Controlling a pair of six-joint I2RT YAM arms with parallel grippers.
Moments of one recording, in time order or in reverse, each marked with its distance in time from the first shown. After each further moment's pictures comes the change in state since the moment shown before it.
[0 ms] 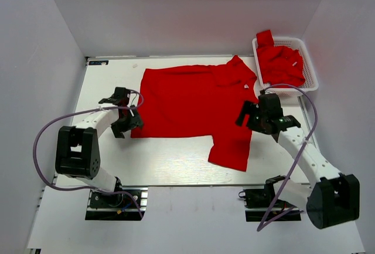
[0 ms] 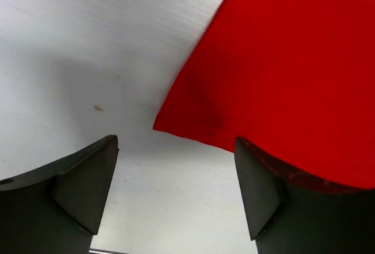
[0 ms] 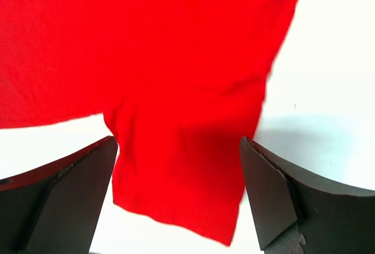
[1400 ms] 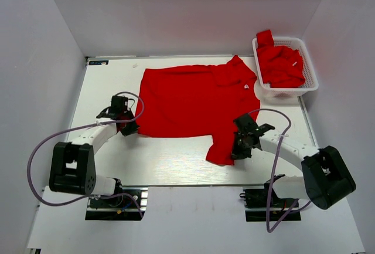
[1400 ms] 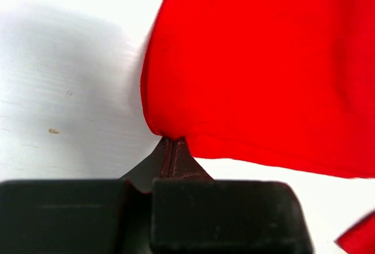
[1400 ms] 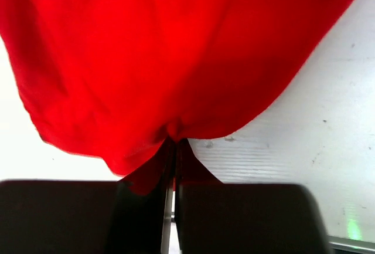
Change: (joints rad) left arm -0.008 -0.147 -0.222 0.297 0.109 0.017; right arm 0.251 0.154 -0.198 -0.069 -0.077 0.206
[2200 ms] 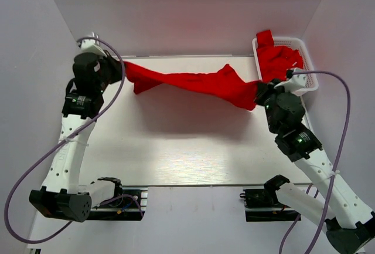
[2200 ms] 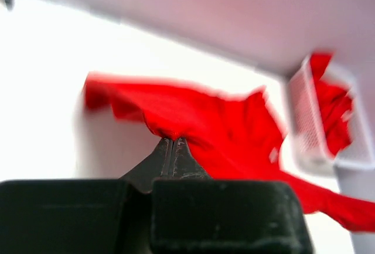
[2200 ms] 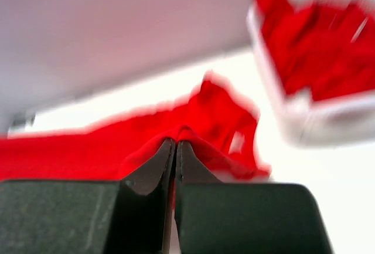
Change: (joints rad) left arm -0.003 -0.250 0.587 -0.037 -0.005 0.059; right arm 0.027 -0.468 0.332 0.373 0.604 -0.277
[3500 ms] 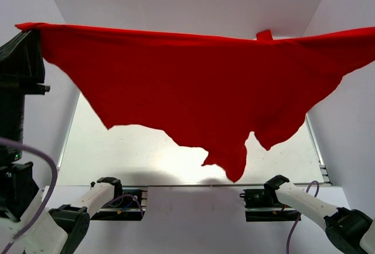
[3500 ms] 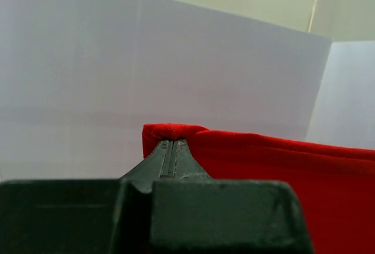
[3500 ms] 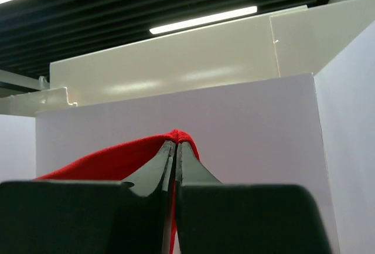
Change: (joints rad) left arm 0.003 -0.136 0.906 -0.113 0.026 0.253; right arm -0.002 0.068 1.087 0.122 -0.277 -0.576
